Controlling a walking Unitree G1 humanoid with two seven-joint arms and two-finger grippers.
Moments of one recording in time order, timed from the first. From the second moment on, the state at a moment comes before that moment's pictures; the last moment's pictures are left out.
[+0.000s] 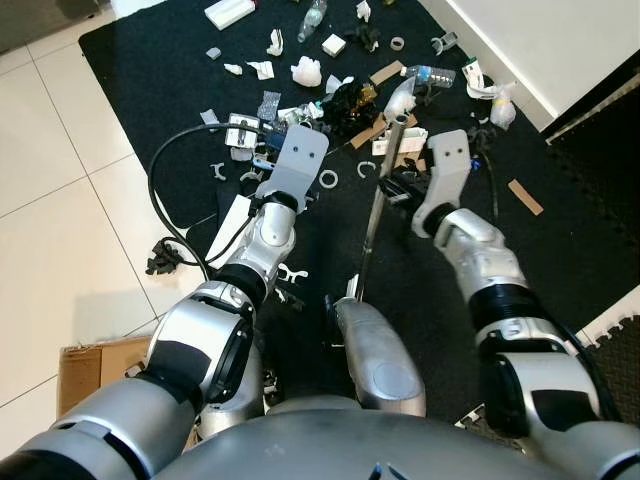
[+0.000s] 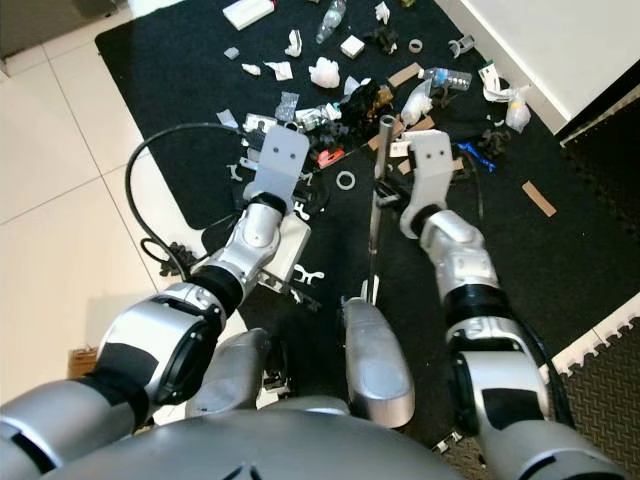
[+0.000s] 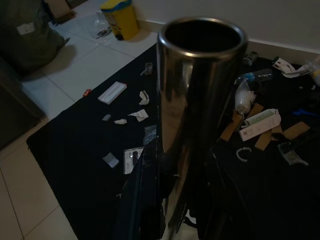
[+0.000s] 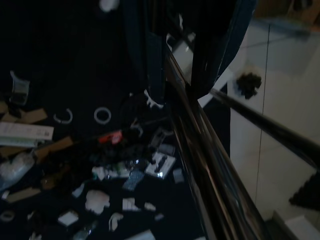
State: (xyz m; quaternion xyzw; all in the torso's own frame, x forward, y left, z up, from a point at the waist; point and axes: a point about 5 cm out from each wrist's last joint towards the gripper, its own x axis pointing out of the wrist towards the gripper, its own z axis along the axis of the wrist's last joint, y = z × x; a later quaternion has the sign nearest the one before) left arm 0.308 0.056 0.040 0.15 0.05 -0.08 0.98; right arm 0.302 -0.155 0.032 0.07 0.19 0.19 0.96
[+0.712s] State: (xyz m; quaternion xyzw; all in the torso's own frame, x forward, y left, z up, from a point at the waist) left arm 0.308 0.056 0.040 0.14 0.05 -0.08 0.99; right arm 0.281 -0.103 0.007 0.22 0.19 0.22 0.93
